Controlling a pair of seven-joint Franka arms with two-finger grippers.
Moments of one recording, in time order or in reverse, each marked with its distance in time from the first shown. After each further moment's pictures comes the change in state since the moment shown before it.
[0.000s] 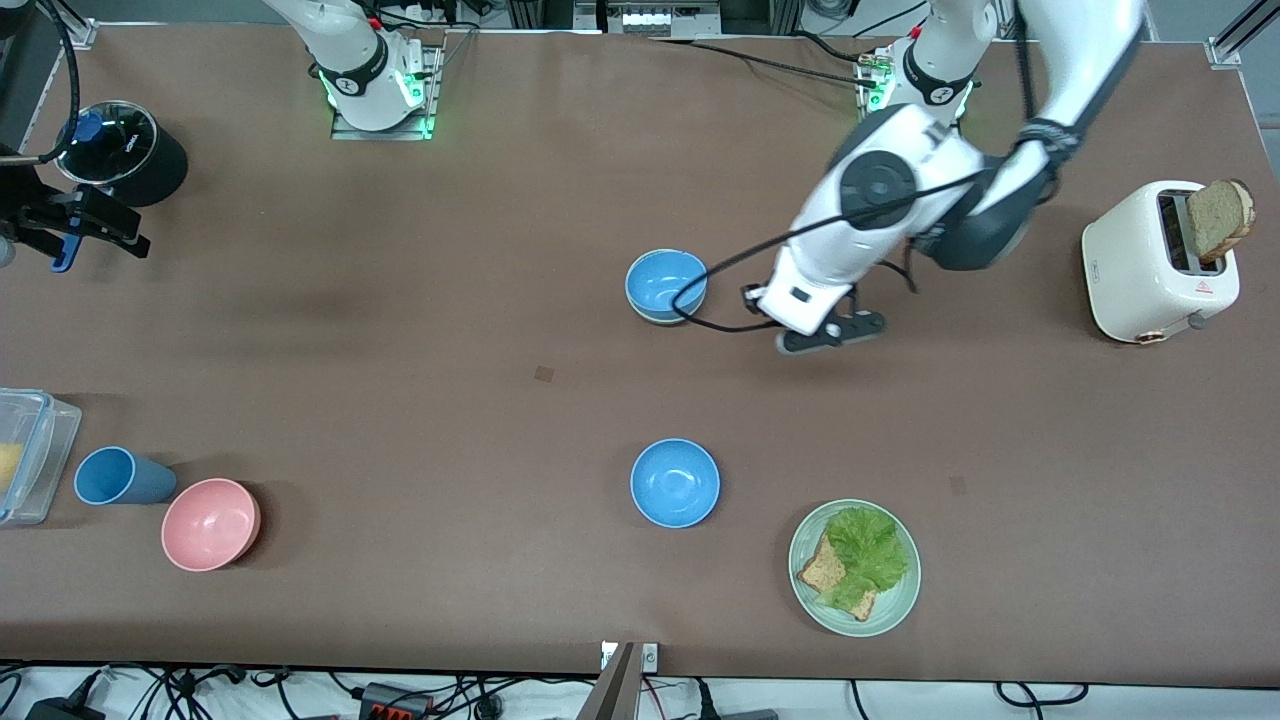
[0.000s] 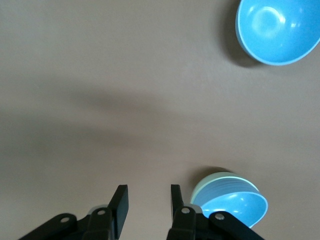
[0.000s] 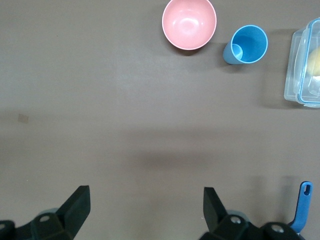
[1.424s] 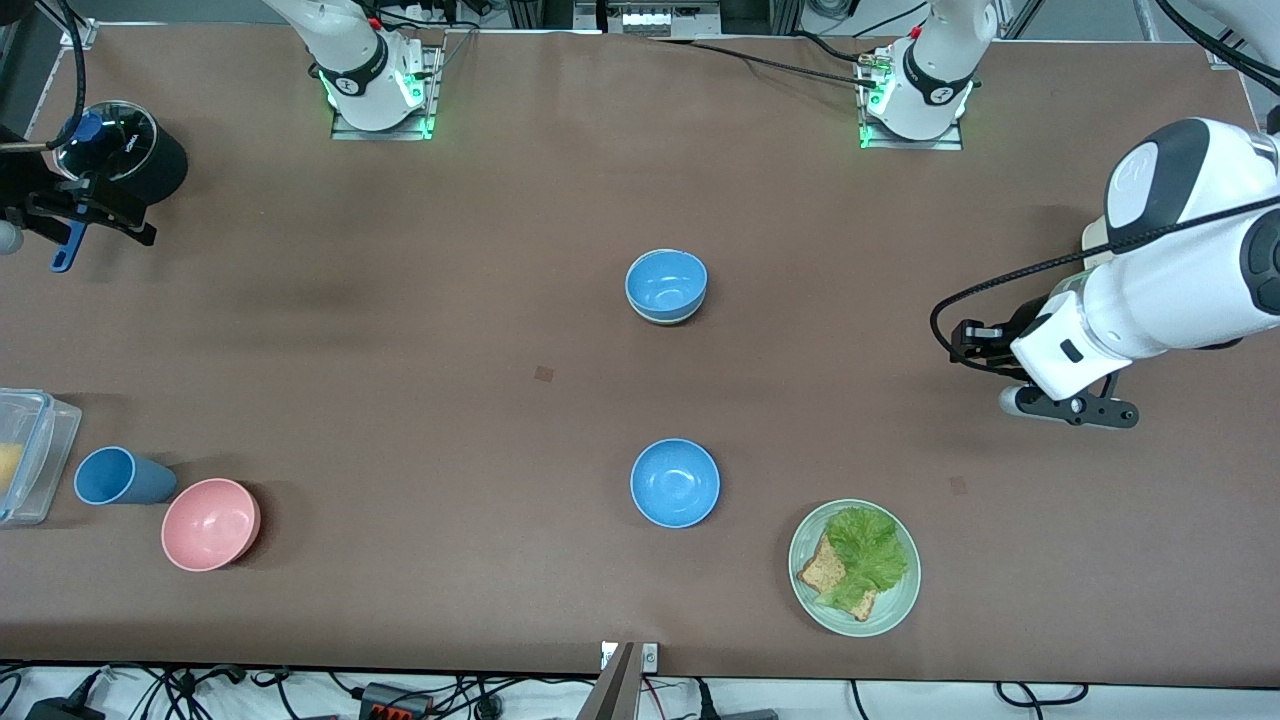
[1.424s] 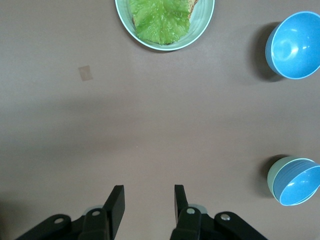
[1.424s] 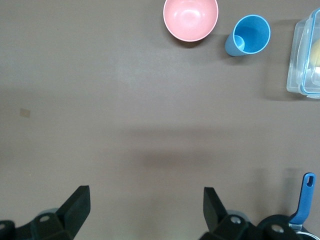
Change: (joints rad) left arm -0.072 -0.085 0.481 0.255 -0.231 -0.226 0.789; right arm 0.000 -0.041 0.004 -0.041 0.000 -0.013 0.016
